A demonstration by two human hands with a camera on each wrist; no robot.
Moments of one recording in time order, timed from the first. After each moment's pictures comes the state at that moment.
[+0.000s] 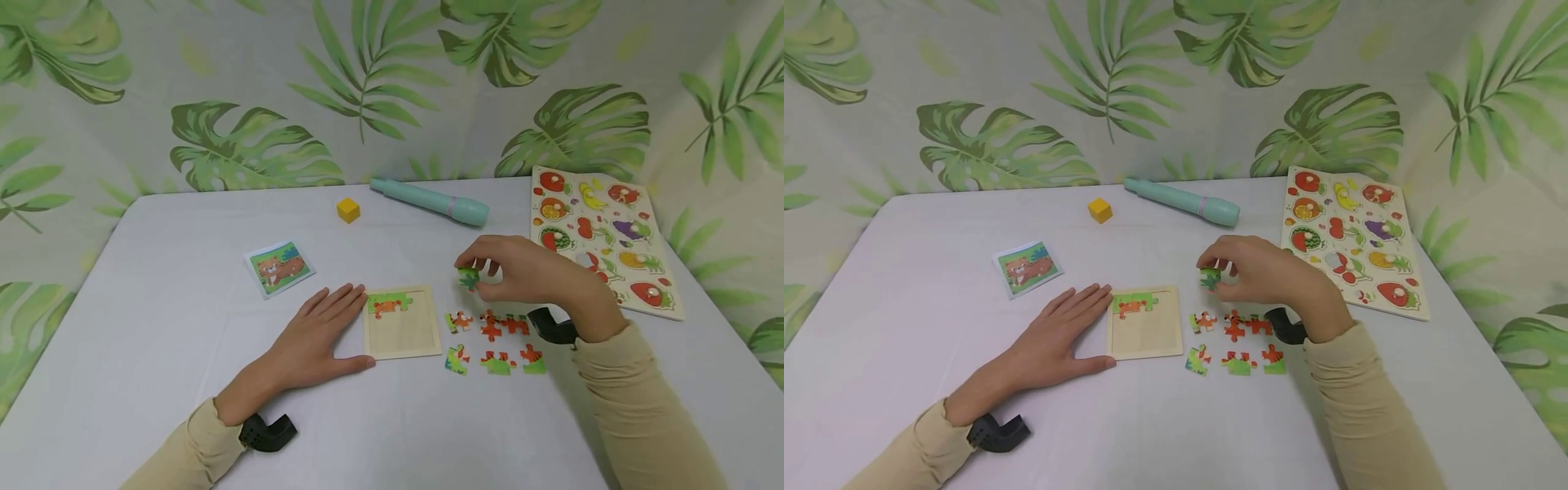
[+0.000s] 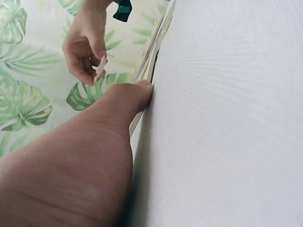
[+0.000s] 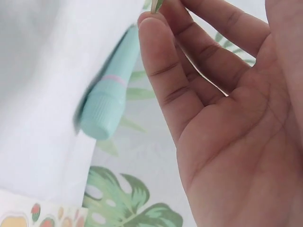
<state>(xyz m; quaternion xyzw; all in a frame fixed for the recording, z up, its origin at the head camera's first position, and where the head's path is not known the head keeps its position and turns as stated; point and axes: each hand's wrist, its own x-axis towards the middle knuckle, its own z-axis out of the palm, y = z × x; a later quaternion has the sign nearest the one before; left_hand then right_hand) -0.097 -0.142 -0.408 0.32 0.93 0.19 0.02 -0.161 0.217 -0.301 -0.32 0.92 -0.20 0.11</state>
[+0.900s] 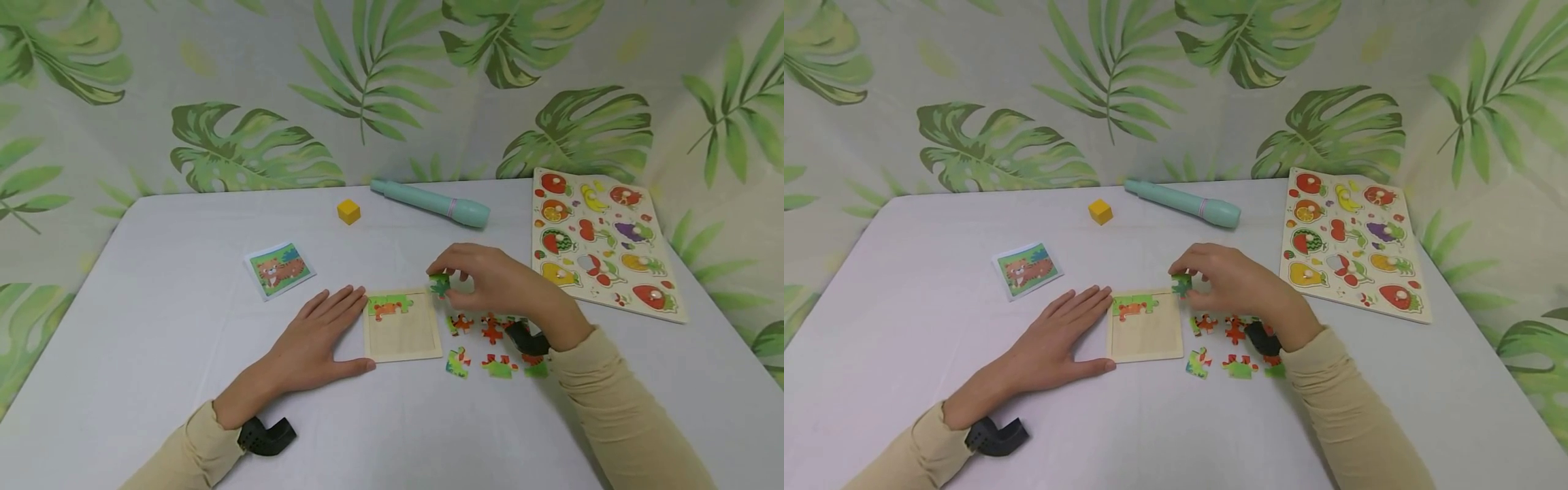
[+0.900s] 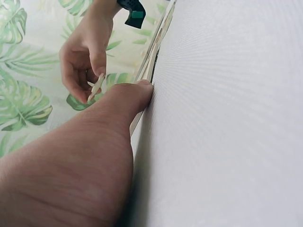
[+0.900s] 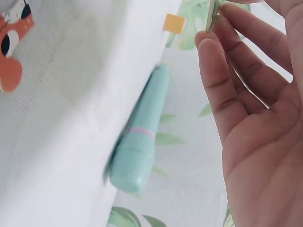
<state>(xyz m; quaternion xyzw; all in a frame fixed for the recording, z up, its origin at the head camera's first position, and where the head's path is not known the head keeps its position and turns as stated) -0.097 -0.142 -0.408 0.32 0.93 0.18 0.01 -0.163 0.186 -0.329 -0.39 0.89 -0.23 0.04</state>
